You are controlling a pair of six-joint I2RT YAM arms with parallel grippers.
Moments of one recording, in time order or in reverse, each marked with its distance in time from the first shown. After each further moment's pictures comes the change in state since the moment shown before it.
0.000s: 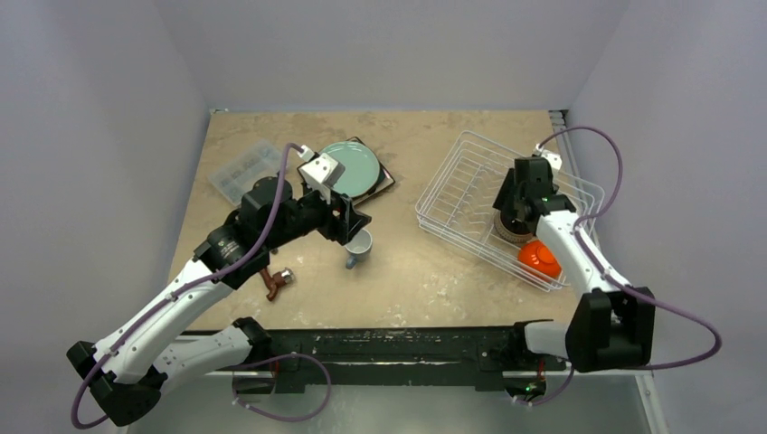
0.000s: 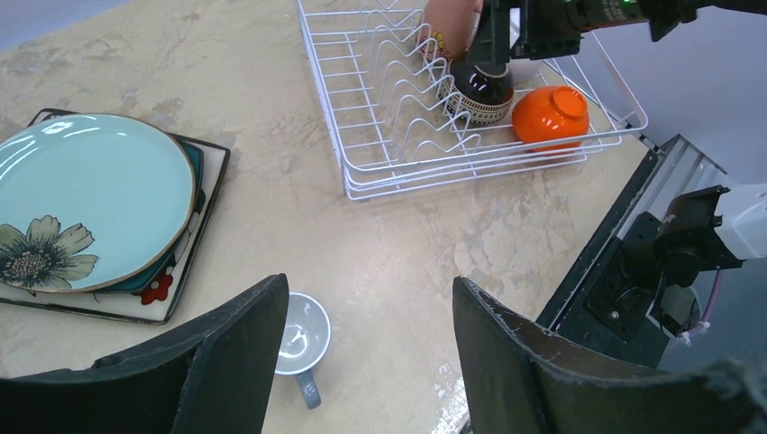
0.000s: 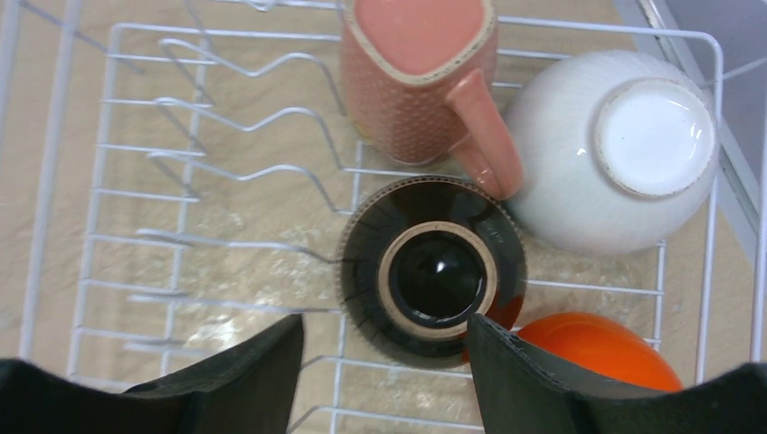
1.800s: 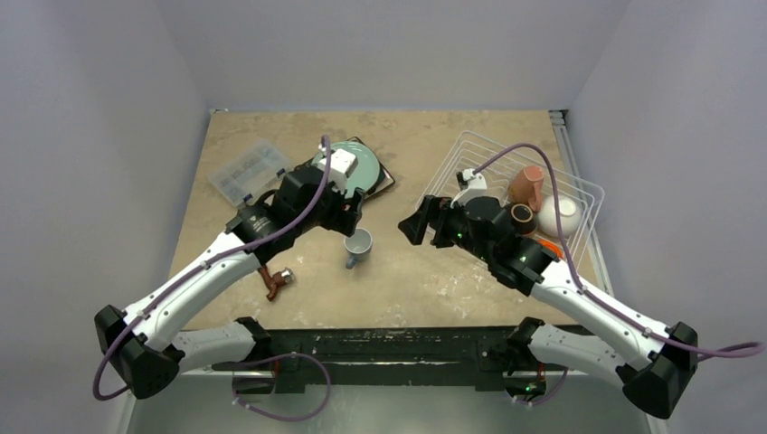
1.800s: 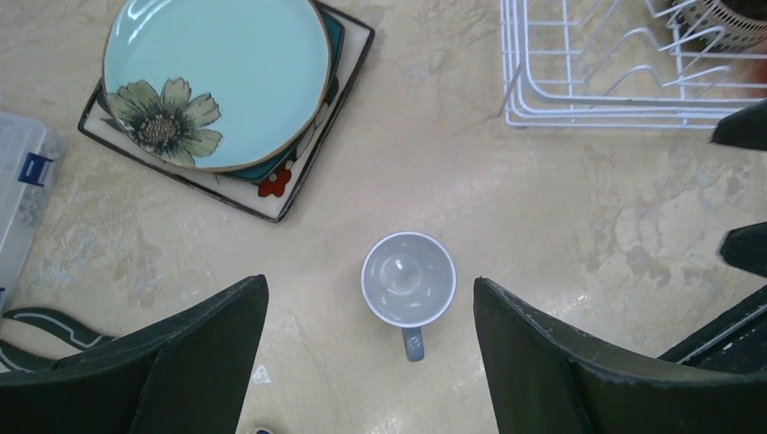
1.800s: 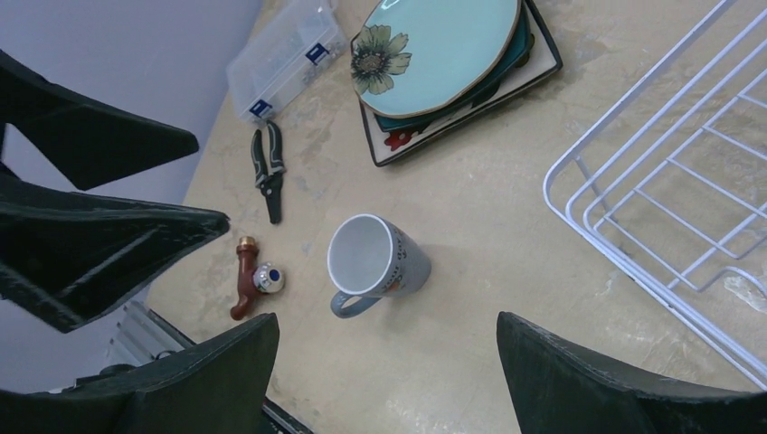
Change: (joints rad) left arm 0.017 0.179 0.059 -0.165 -0.286 0.035; right arm 0.690 -0.345 -0.119 0.248 -0.286 0.237
